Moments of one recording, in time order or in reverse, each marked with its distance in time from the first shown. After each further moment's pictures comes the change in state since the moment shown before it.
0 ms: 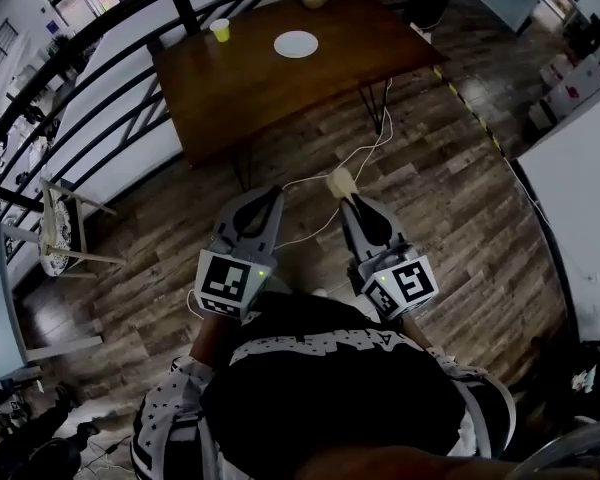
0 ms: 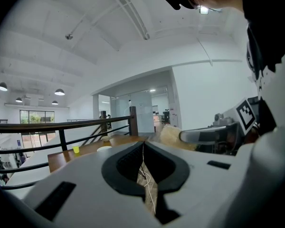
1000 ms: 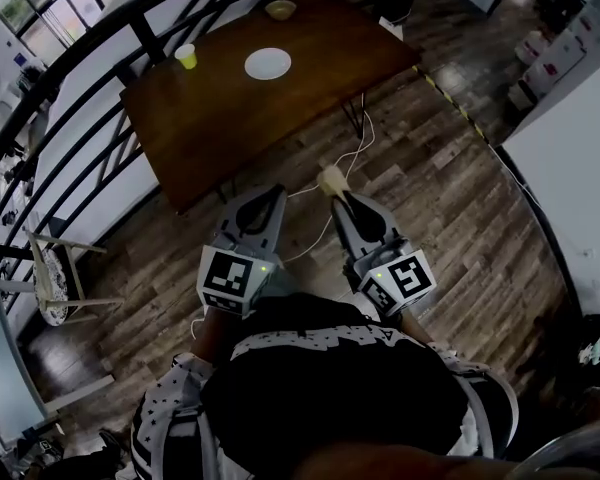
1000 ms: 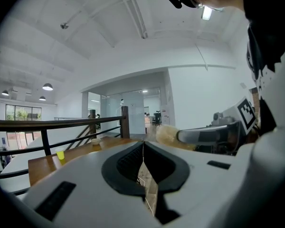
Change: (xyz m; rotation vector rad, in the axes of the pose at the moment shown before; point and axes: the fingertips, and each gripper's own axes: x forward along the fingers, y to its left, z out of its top) left arm 0.098 0.038 0.014 0.006 -0.019 -0.140; right arm 0.067 -0.053 0.027 -0.016 -0.023 -0.069
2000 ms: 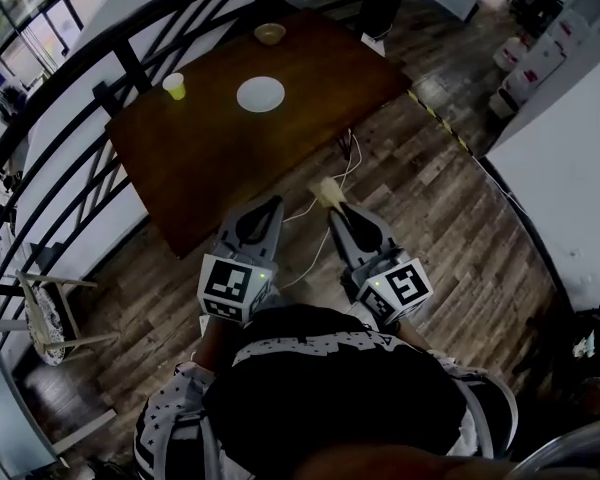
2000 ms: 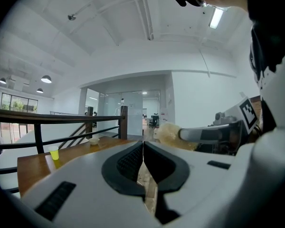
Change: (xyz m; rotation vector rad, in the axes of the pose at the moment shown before) left arm 0.041 0.072 -0.006 -0.075 -0.011 -0.060; right arm 0.074 -0.018 0.009 -0.024 0.019 -0.058
